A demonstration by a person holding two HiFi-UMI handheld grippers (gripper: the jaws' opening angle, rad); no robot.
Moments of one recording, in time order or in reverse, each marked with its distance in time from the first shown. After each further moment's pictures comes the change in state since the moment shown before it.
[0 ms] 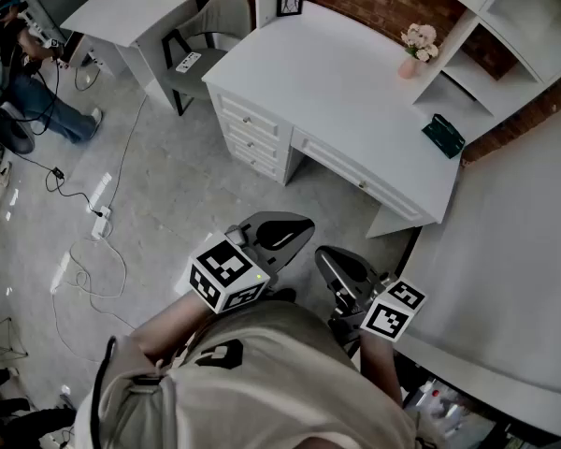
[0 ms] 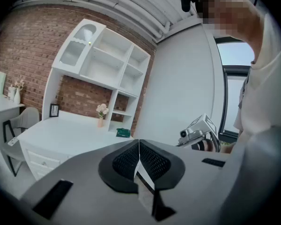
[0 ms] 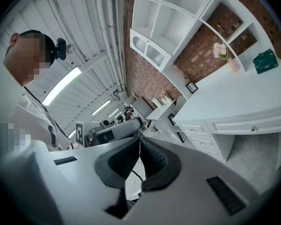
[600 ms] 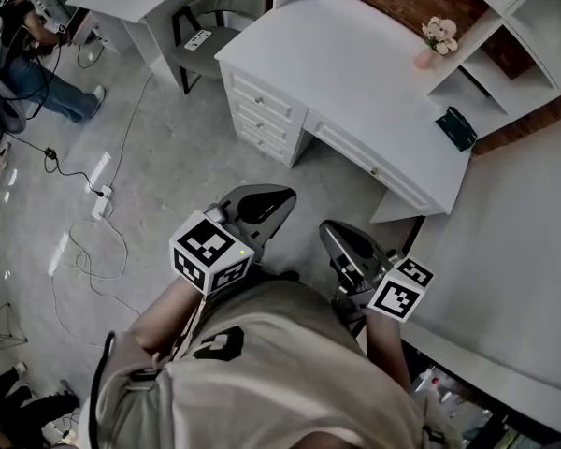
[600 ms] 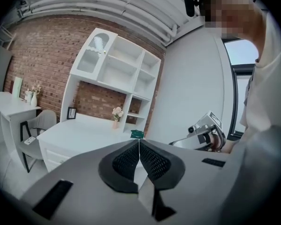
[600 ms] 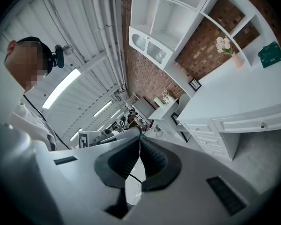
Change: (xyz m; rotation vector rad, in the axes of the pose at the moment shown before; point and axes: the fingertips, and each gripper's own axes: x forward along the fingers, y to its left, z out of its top) left arm -0.058 0.056 -0.004 -0.013 -0.031 0.115; right arm 0.043 0.018 0.003 0.033 -0.019 0.002
